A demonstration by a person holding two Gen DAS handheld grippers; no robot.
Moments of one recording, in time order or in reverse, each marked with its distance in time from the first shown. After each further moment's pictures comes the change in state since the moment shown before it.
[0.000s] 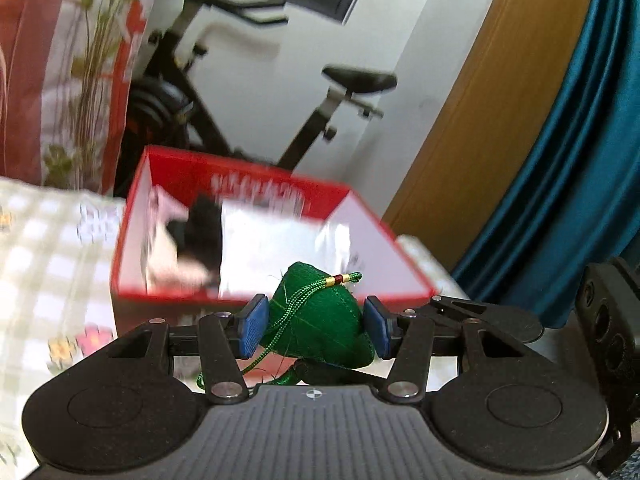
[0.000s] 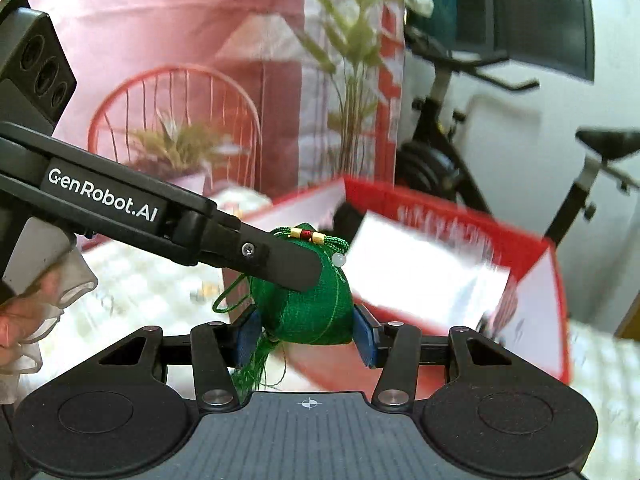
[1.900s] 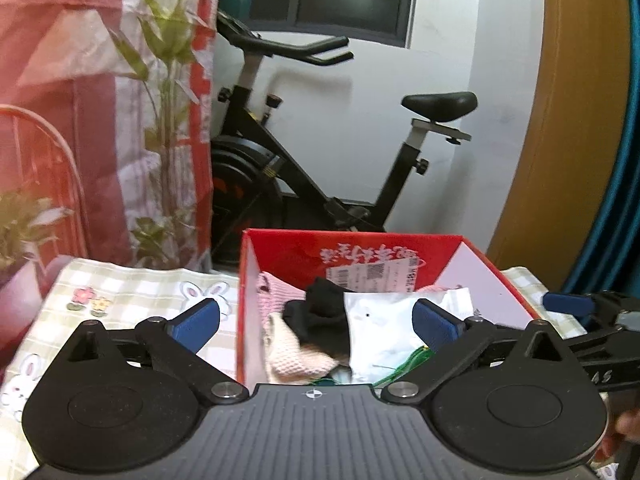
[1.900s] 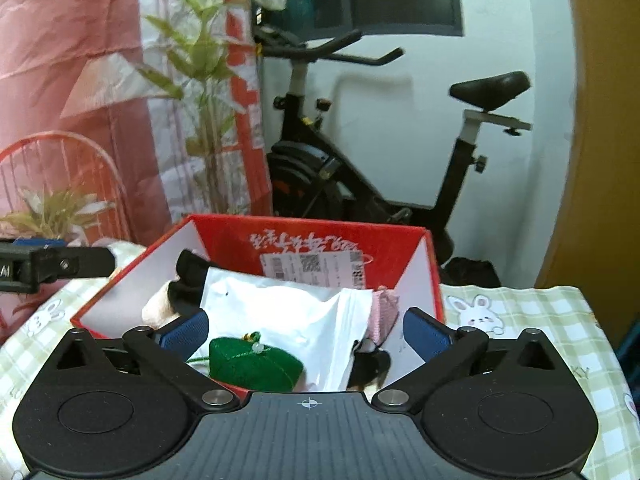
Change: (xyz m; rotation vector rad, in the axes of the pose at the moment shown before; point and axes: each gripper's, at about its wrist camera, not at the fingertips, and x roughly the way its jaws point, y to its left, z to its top) left arm 0.009 0.016 0.044 0.128 -0.078 0.342; right arm 0.017 -0.077 0.016 0.303 -0.016 -0.301
